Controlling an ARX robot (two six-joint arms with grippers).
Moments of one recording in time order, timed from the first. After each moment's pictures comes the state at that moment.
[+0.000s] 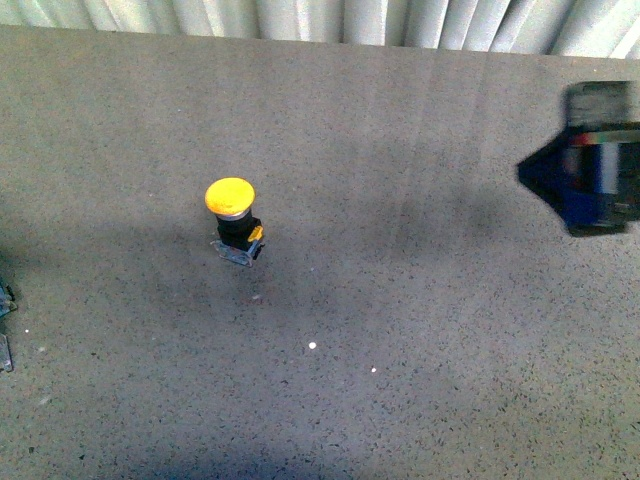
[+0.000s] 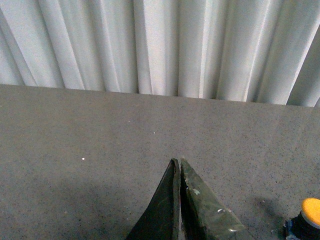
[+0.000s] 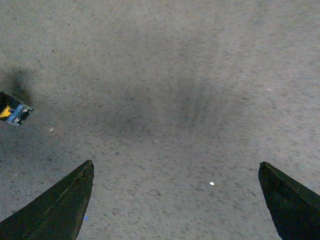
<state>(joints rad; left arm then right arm) 0.00 0.88 0.04 0.82 0.00 0.00 0.20 1.34 0.60 0.07 0.07 0.11</state>
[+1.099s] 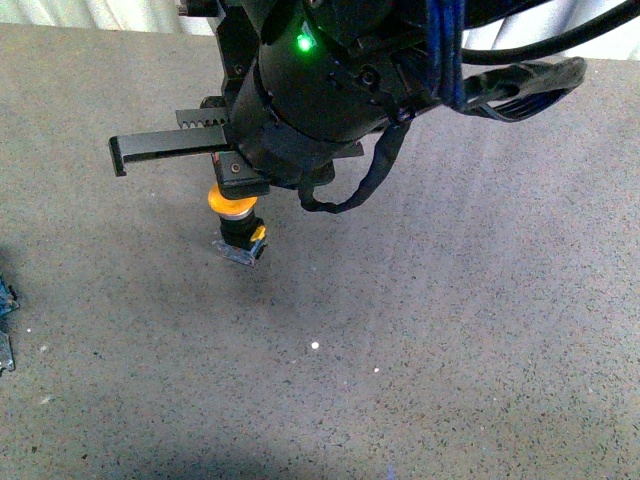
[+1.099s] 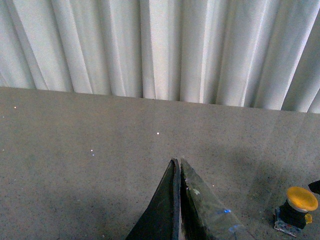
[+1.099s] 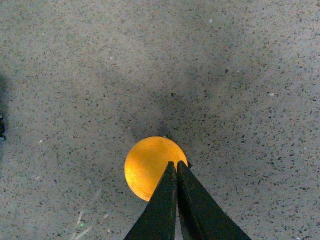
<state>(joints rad) 0.00 0.23 0.01 0.23 0.00 0.00 0.58 1.99 1.22 -0.04 0.08 0.28</state>
